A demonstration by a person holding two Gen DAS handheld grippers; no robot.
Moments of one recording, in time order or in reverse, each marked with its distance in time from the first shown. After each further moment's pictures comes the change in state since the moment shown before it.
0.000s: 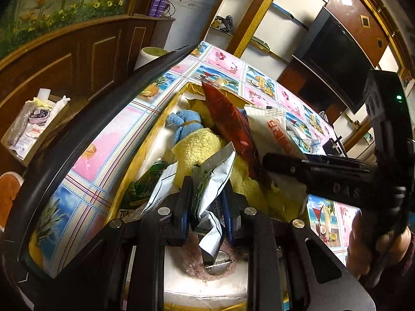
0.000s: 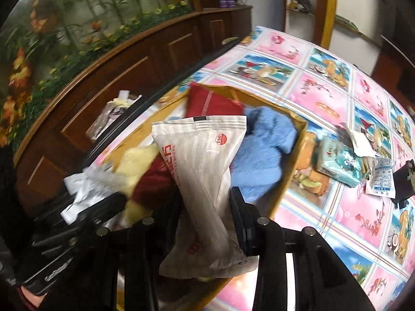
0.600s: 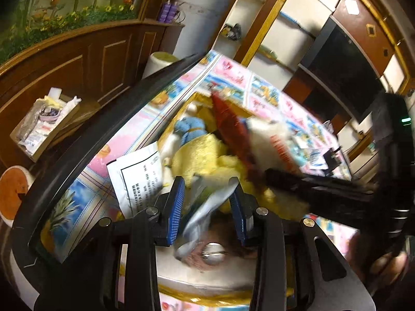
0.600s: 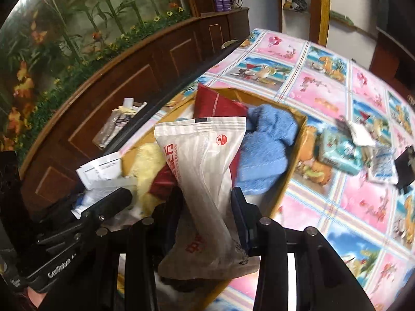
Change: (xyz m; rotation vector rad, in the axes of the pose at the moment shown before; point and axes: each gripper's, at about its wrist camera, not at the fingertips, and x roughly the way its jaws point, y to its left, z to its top) left arm -0.029 -0.004 -0.003 -0.029 -0.053 0.019; right arm -0.014 0.004 -0.010 0.062 -0.021 0.063
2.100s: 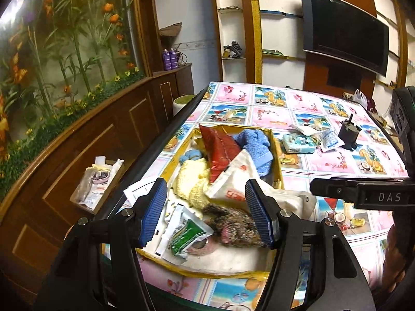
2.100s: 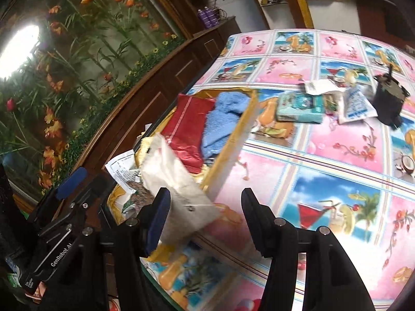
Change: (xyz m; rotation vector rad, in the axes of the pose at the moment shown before) left arm -0.039 -0.111 -0.030 0.351 -0.159 0.355; right arm -0.065 -0.086 -0.066 0.196 -0.117 0.189
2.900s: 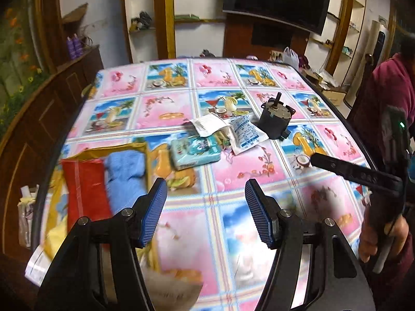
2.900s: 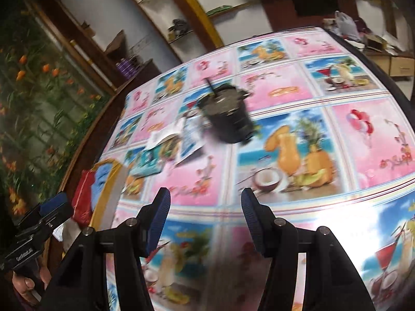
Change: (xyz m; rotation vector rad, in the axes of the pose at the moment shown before) left arm 0.100 -0.138 0.083 0.189 0.238 -0.422; right arm -0.081 -0.173 0.006 0.307 -0.213 -0.242
